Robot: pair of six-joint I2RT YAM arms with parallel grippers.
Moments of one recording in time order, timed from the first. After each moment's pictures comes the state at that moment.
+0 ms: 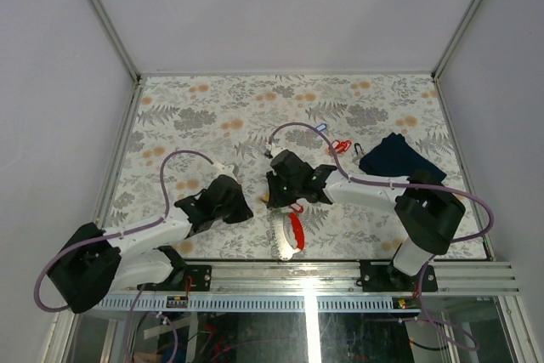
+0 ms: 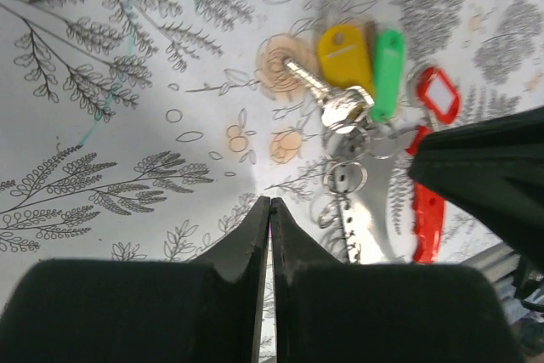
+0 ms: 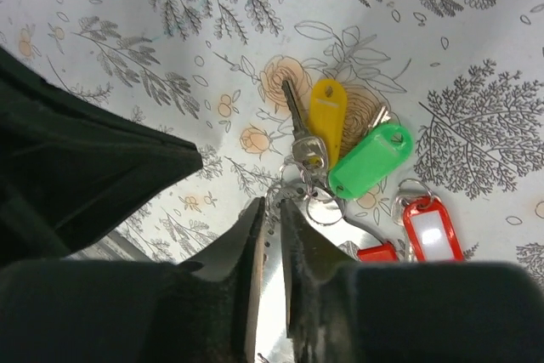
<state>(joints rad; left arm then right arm) -0.75 1.10 0.40 -0.12 0.00 -0.85 0.95 1.67 1.01 -0.24 -0.07 0.58</state>
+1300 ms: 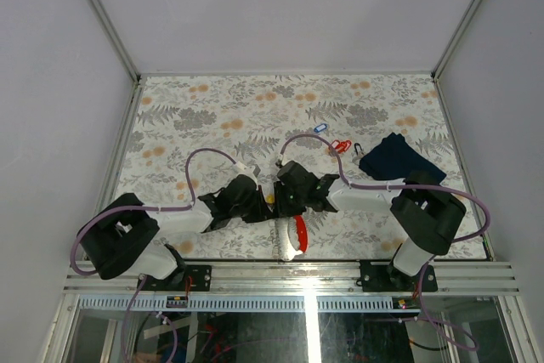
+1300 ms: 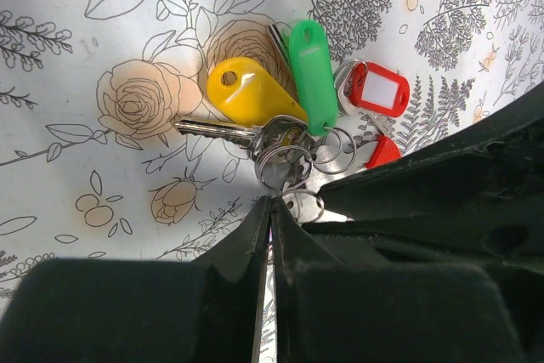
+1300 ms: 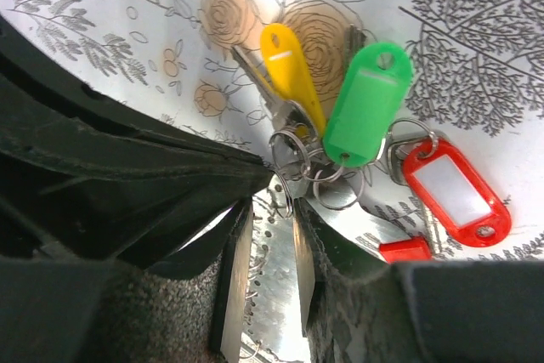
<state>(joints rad) -0.82 1.41 0.44 0.18 0.09 -0.89 0.95 1.65 0.87 -0.17 -0.11 0.75</state>
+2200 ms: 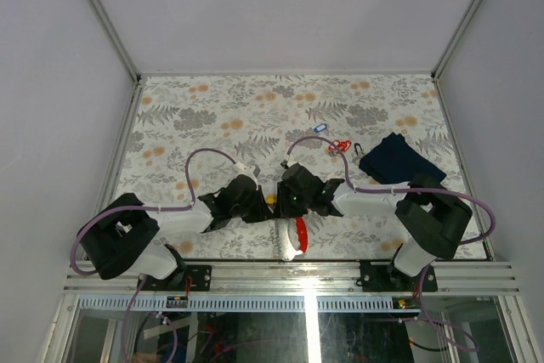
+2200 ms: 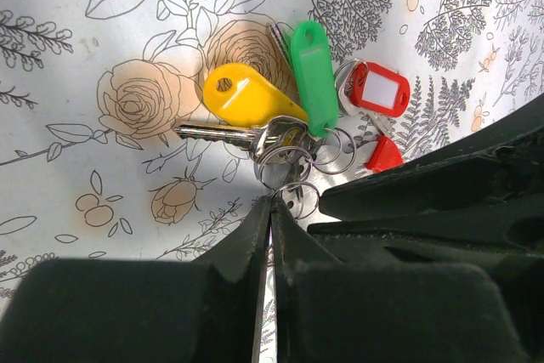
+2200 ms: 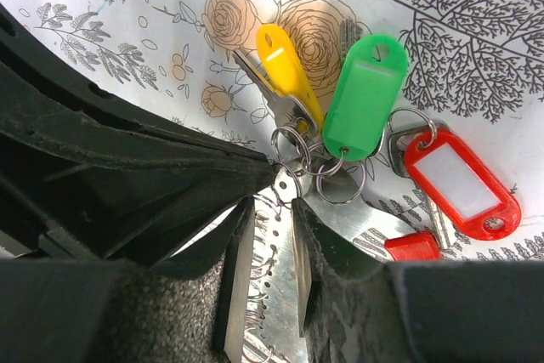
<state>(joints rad) -0.82 1.41 0.44 0.17 0.09 -0.89 0.95 1.61 0.79 -0.08 -0.09 0.82</state>
